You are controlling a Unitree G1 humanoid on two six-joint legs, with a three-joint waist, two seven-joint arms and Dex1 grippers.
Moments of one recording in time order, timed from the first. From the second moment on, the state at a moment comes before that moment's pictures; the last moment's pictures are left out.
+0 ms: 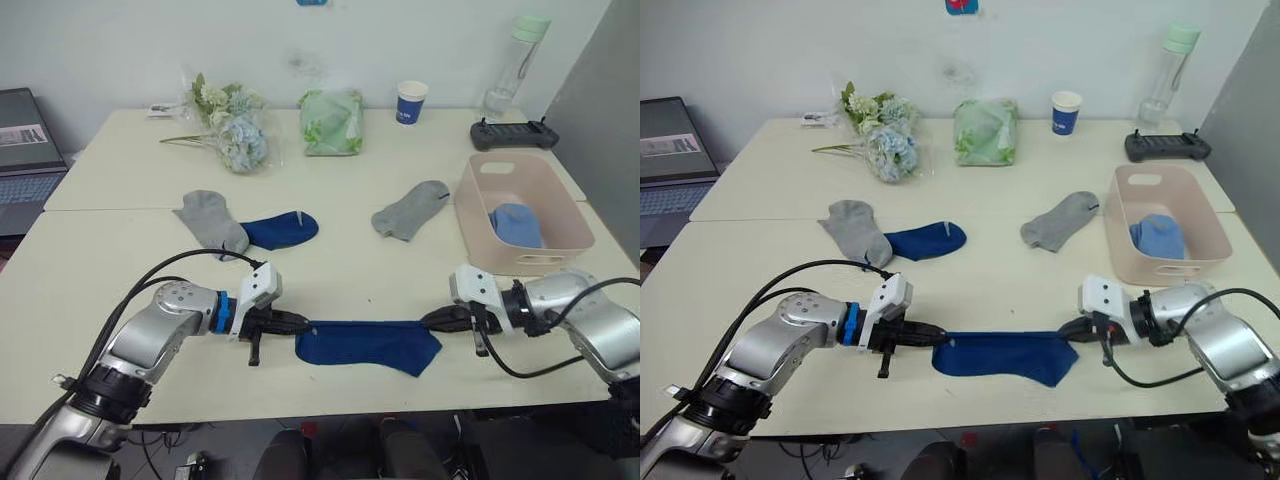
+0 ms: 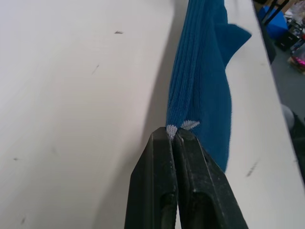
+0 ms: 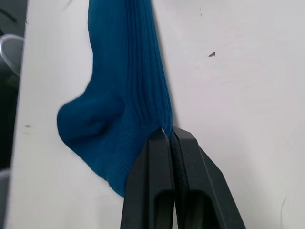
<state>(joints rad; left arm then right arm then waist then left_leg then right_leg) -0.36 0.76 -0.26 -0.01 -0.40 0.45 -1.21 -0.39 -0.89 0.29 -0.15 0.27 0.38 1.21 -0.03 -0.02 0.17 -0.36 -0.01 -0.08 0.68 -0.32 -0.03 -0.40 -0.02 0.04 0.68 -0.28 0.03</state>
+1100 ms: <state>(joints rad) -0.38 0.64 -0.07 -0.10 -0.40 0.29 -1.12 -0.29 -0.69 0.15 -0.34 0.25 0.40 1.00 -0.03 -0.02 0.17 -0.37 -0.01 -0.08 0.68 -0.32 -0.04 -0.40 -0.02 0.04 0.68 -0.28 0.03</state>
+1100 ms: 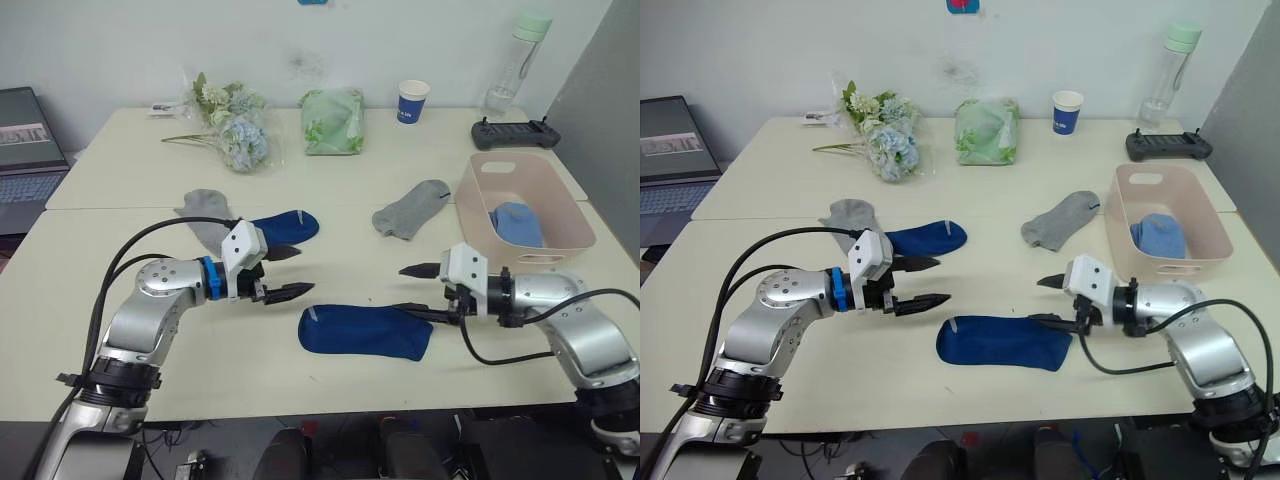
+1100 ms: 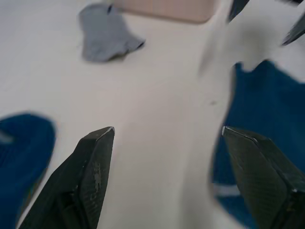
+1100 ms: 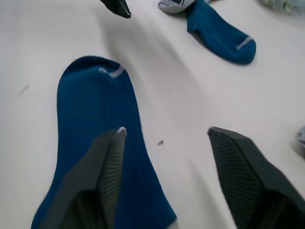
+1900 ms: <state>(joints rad) -0.10 0.65 -0.11 -0.02 -0.24 0.04 -1.06 0.06 -0.81 0.09 -0.30 0.11 0.12 0.92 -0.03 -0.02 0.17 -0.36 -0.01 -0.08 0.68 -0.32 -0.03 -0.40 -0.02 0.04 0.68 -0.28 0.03</state>
